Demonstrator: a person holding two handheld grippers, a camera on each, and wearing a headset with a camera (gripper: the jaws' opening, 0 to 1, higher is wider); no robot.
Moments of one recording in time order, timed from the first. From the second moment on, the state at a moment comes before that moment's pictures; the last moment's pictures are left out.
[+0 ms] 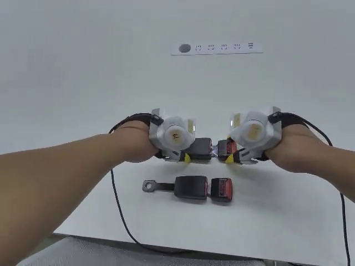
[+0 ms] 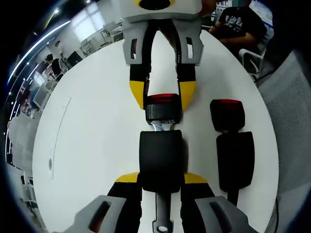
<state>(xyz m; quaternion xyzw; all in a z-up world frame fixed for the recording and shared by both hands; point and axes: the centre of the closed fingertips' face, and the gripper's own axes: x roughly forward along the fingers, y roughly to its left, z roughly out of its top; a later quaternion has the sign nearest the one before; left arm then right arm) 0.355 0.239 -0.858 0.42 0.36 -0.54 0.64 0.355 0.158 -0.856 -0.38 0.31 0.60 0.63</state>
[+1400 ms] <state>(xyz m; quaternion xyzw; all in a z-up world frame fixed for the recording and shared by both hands) 0.333 0.275 -0.812 0.40 0.33 -0.46 0.72 0.317 -0.005 -0.817 -0.35 0.35 0.46 0.74</state>
